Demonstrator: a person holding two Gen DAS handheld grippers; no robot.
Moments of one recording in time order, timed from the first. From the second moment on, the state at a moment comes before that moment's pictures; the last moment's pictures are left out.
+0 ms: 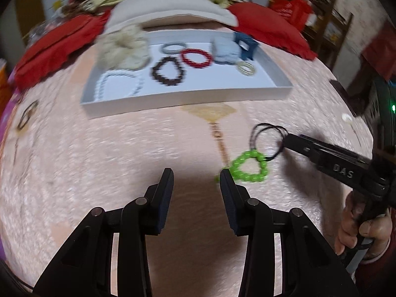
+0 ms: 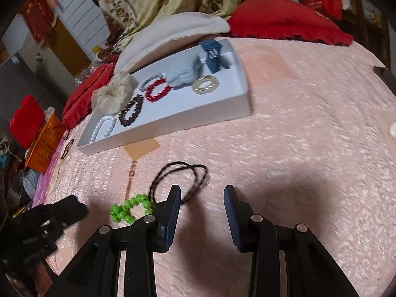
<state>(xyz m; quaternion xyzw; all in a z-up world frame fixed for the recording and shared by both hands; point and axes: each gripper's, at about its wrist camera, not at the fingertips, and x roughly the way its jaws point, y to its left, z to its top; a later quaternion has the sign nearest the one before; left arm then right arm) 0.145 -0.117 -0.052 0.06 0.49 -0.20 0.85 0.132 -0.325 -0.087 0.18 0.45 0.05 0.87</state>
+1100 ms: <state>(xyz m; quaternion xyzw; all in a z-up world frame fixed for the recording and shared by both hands) 0.132 -0.099 -0.062 -0.01 0.50 -0.19 0.84 0.116 -0.306 -0.073 0.13 0.41 0.03 0.90</state>
